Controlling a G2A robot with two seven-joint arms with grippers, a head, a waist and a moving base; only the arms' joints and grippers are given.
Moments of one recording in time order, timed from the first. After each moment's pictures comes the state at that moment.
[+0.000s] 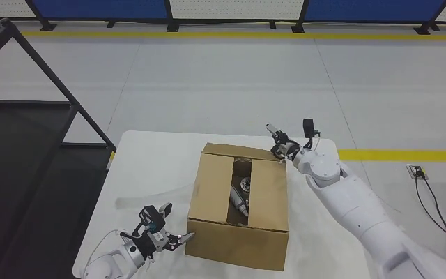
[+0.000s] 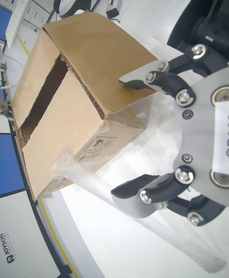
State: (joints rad) left arm 1.42 -1.20 -1.53 -1.63 1.43 -0.73 0.05; right arm -0.26 -1.26 0.55 -0.59 0.60 -0.13 0.29
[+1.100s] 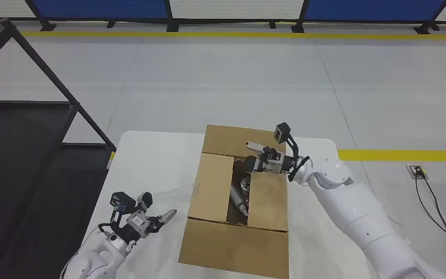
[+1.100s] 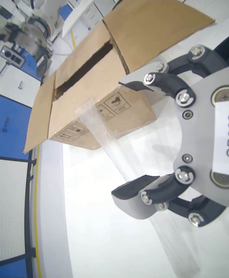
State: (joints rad) left arm 1.39 -1.19 -1.59 -1.59 1.08 -0.58 -0.10; right arm -0.41 -1.22 0.81 -0.84 0.70 -0.27 1.01
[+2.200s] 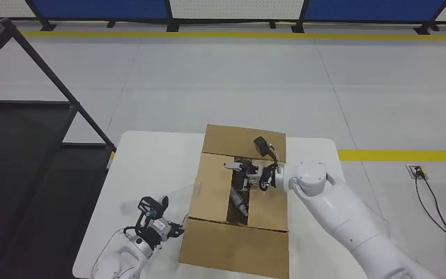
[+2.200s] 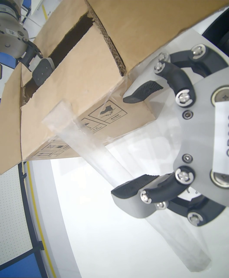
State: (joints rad) left arm 1.38 -1.19 -1.43 -1.59 1.27 -0.46 -0.02; right arm -0.40 -1.27 0.72 -0.88 0.45 -0.05 0.92
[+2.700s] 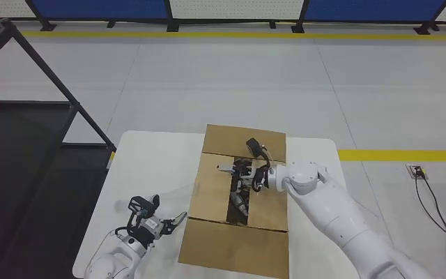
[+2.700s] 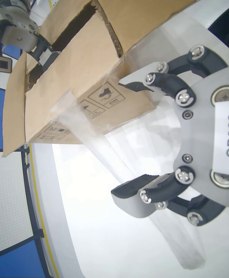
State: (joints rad) left arm 1.38 -1.19 -1.49 -1.57 1.25 -0.42 0.01; right arm -0.36 -1.34 0.69 -0.78 0.46 -0.10 0.94
